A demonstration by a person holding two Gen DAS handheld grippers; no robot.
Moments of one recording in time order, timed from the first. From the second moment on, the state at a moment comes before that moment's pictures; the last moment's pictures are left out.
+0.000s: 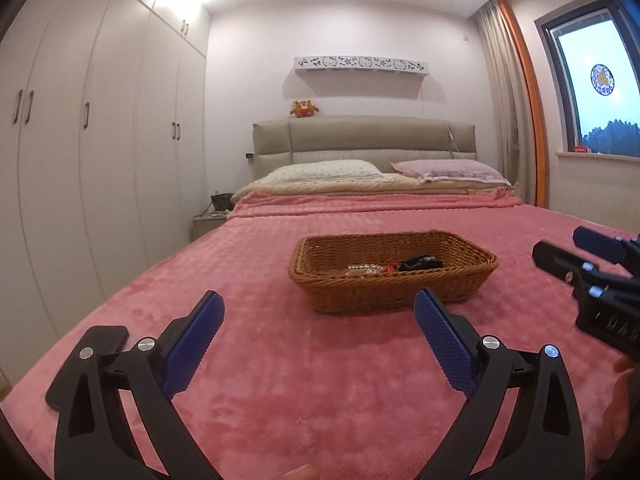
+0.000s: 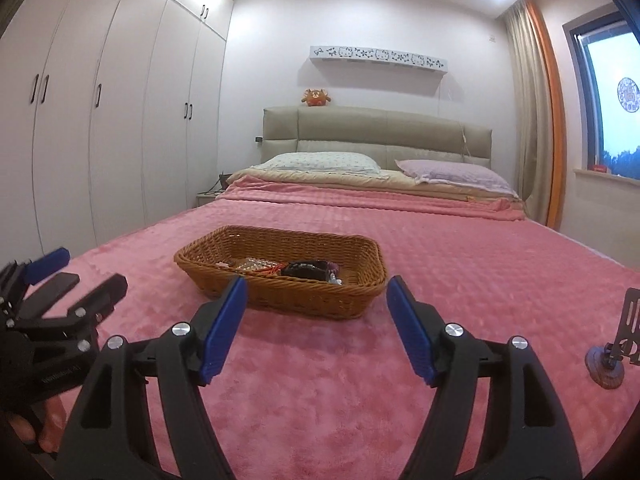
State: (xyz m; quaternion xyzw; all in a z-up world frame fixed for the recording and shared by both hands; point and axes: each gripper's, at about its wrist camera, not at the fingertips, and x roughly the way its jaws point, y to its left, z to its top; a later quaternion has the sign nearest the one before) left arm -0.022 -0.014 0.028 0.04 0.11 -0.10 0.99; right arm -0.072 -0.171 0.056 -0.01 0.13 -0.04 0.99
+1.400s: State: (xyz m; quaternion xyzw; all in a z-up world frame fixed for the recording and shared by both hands) left arm -0.005 -0.003 0.012 0.00 0.16 -0.10 0.98; right arm -0.054 -0.166 0.030 -0.01 0.19 -0.05 0.98
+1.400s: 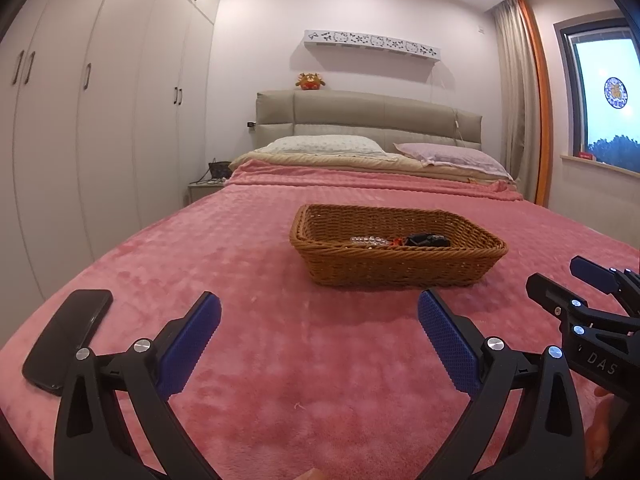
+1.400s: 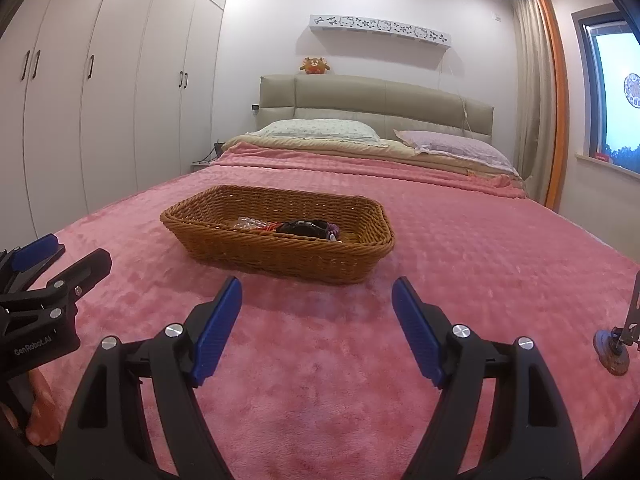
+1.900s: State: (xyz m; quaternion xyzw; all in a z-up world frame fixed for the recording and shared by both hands) left arm -0.002 -0.005 0.009 0.01 0.17 -0.10 0.98; right arm -0.055 -0.164 0.031 -0.02 0.18 -0.05 0.98
